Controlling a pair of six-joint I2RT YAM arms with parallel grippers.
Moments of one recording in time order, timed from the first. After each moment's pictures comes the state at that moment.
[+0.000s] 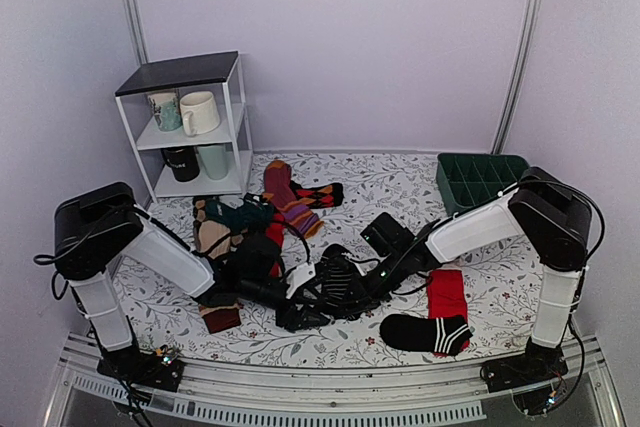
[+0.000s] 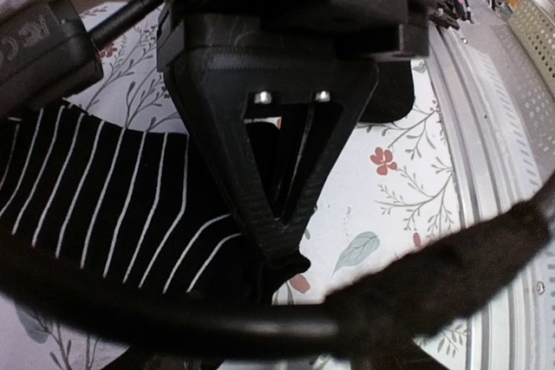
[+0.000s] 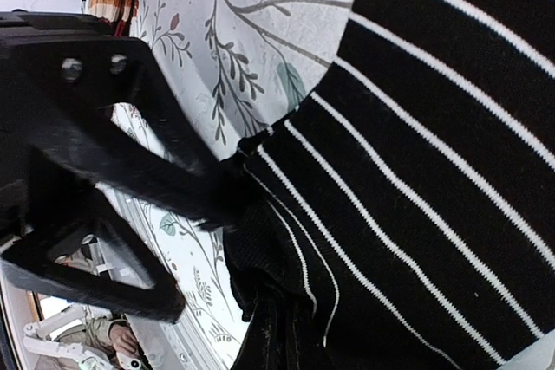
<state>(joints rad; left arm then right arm) -0.97 1.81 0.62 0.54 0.51 0.09 0.89 1.93 0.99 -0.14 -0.68 0.49</state>
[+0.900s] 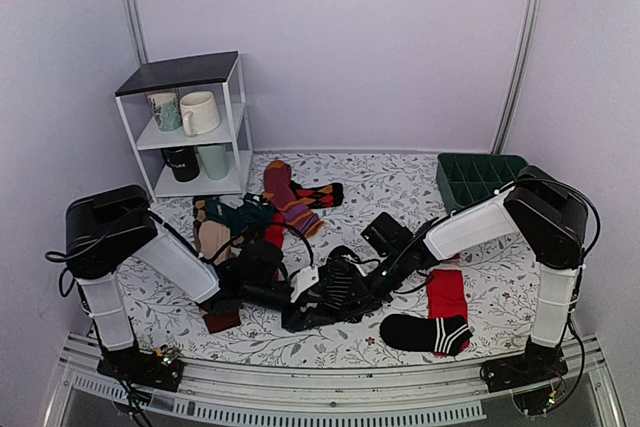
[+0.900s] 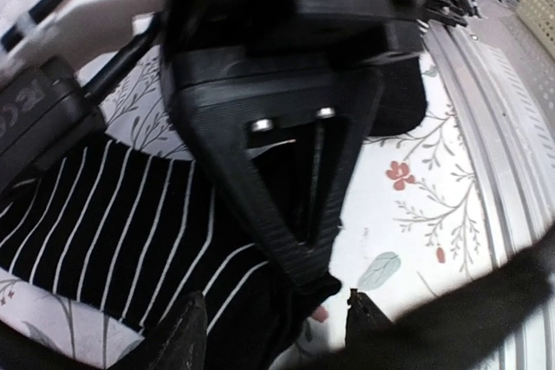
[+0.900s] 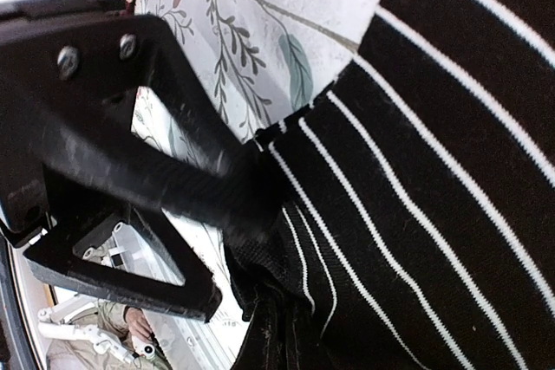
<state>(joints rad) -0.99 1.88 0.61 0.69 0.45 0.15 0.88 1.96 1.01 -0.20 -0.76 0.46</state>
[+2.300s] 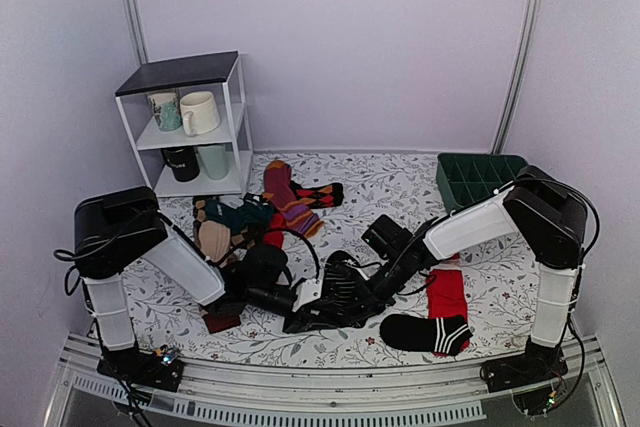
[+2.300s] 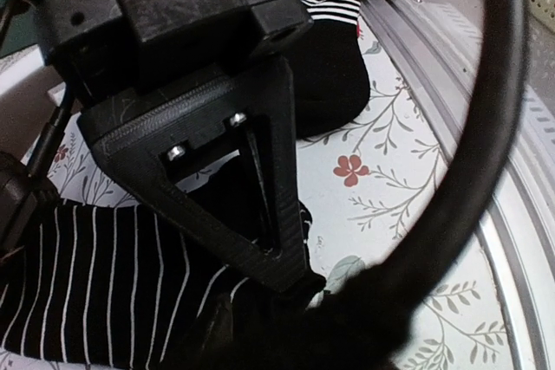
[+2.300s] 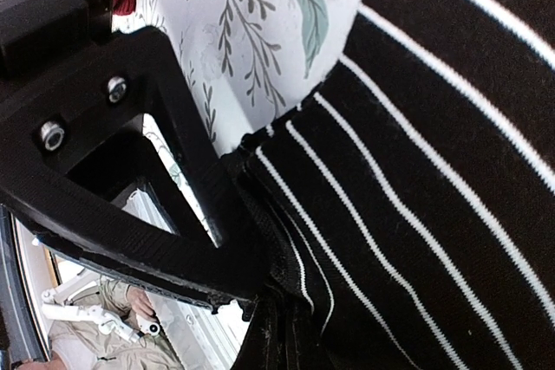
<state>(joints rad) -1.01 1.92 0.63 0.74 0.55 0.37 0.87 1.96 1.02 -0.27 -0.81 0.39</state>
